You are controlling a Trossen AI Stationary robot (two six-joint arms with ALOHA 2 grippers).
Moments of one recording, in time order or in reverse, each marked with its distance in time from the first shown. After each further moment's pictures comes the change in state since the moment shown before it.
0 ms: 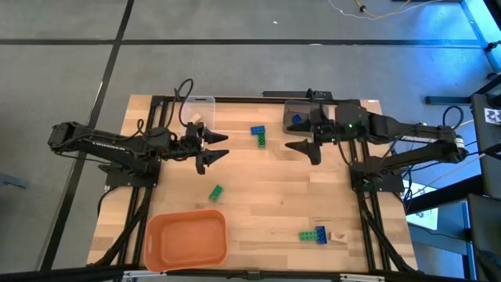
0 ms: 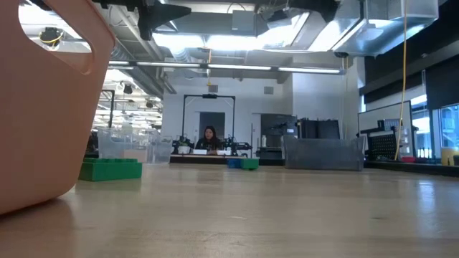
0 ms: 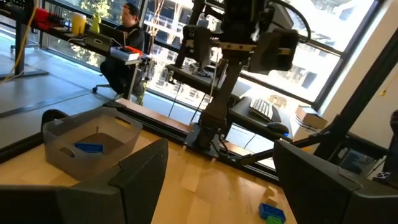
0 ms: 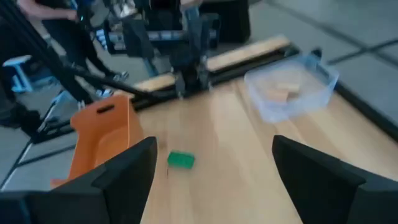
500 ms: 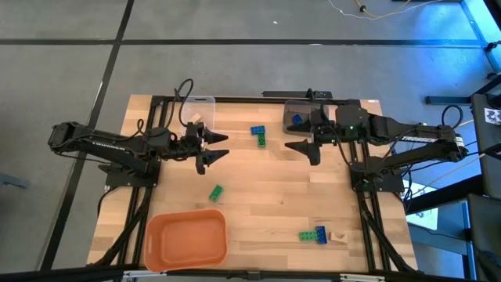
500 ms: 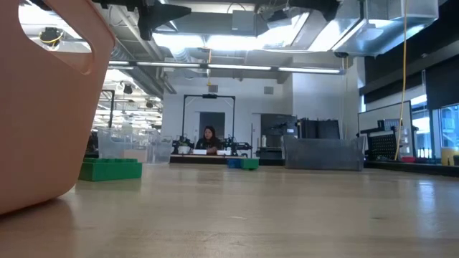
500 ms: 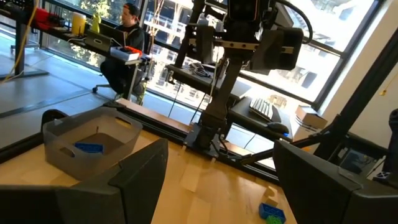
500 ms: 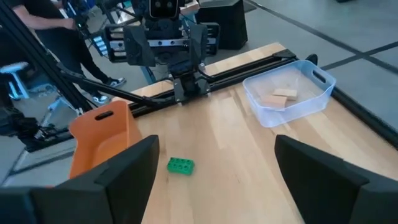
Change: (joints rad) left arm 0.000 0.000 0.000 0.000 0.000 0.001; right arm 0.033 -0.002 0.000 0.013 0.048 0.026
